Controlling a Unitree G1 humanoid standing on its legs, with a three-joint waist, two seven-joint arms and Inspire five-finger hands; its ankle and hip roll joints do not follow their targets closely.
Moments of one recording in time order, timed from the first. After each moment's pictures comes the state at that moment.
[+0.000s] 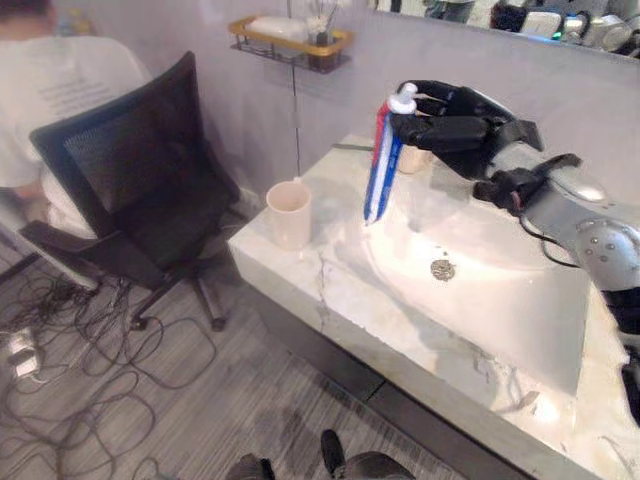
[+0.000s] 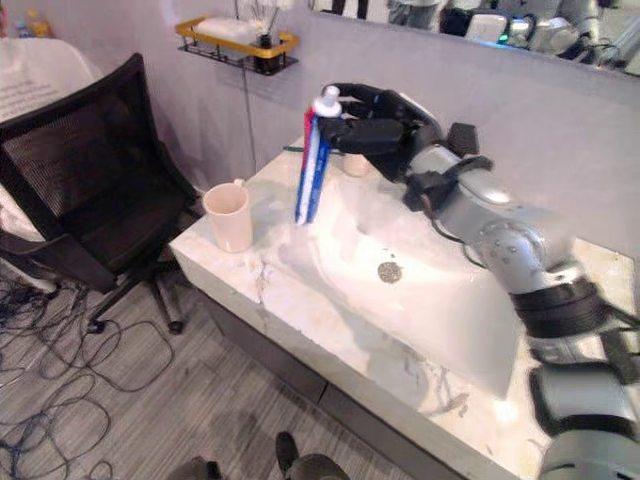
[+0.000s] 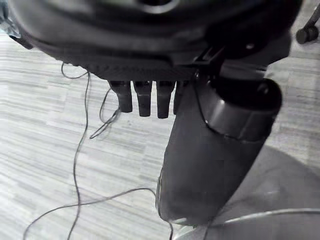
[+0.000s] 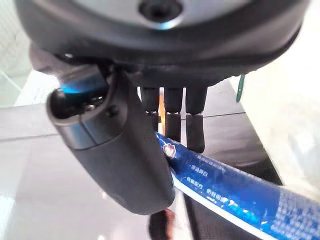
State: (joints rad) left arm -0.11 0.34 -0.32 1.27 0.05 0.36 -0.06; right arm -0.83 -0.80 0.20 -0.05 1.10 0.41 -0.08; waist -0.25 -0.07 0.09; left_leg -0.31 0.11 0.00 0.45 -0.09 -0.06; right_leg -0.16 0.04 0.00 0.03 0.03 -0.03
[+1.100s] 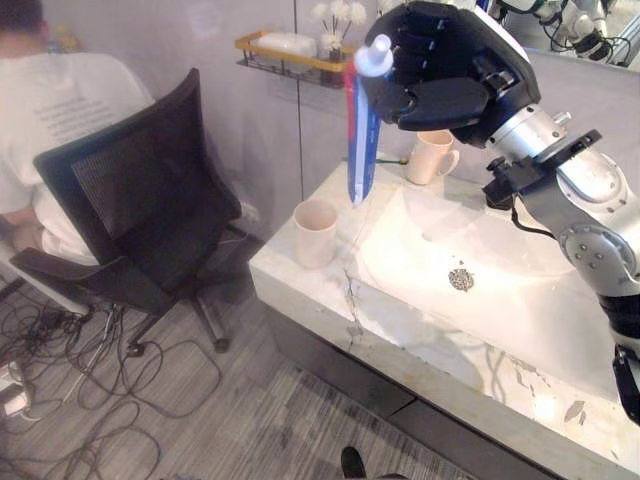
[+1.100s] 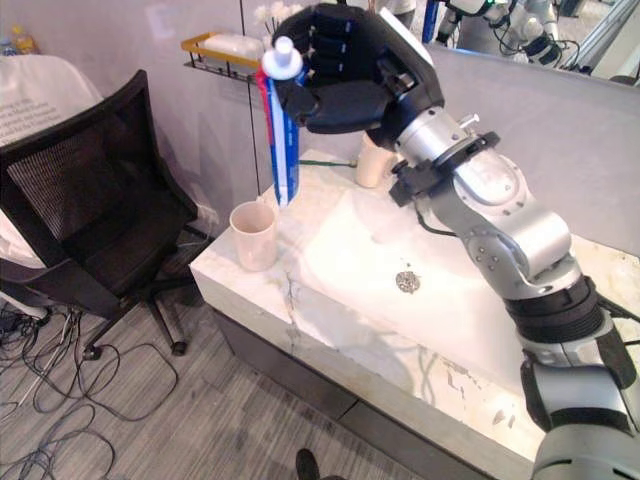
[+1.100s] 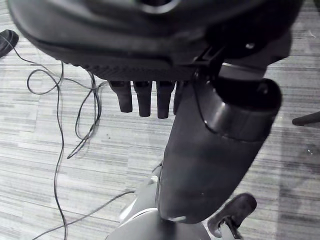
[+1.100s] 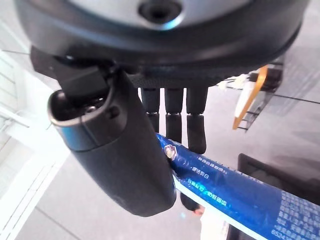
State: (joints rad) left arm -0.08 0.27 -0.34 1.22 0.09 0.35 -0.06; right arm -0.84 -0.92 0.19 -0.29 0.87 0.20 0.04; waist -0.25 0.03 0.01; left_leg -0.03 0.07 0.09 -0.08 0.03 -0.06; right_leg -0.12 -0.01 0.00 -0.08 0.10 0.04
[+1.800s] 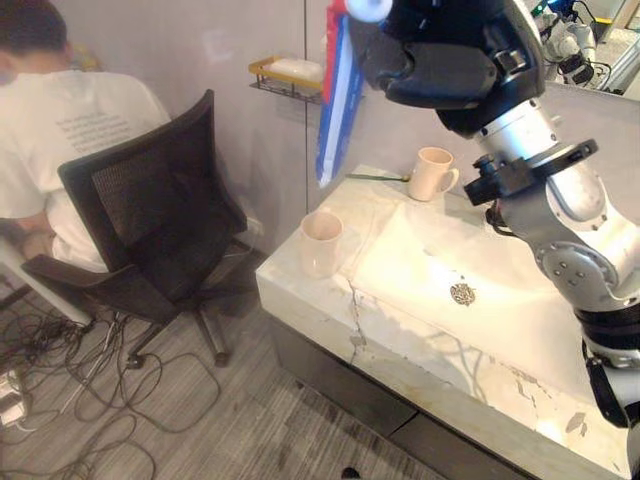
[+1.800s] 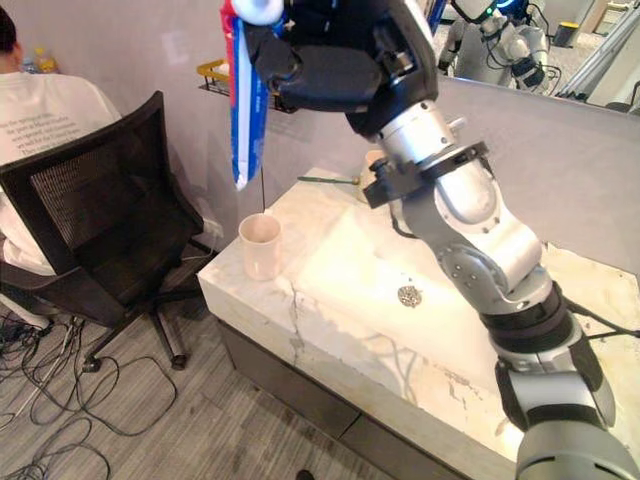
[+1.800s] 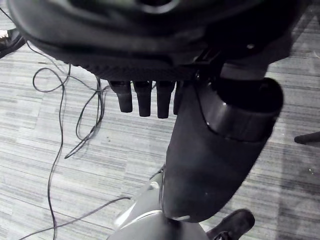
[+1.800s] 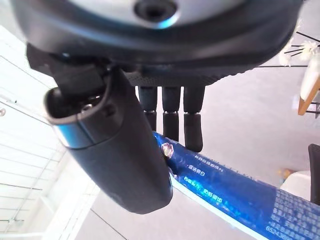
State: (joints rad) left arm -0.03 0.25 -0.33 1.21 0.04 0.37 0.03; right arm -0.84 -0.81 0.22 -0.40 0.88 0.11 -0.18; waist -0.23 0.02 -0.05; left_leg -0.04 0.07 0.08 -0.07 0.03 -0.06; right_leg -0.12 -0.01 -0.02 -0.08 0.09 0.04
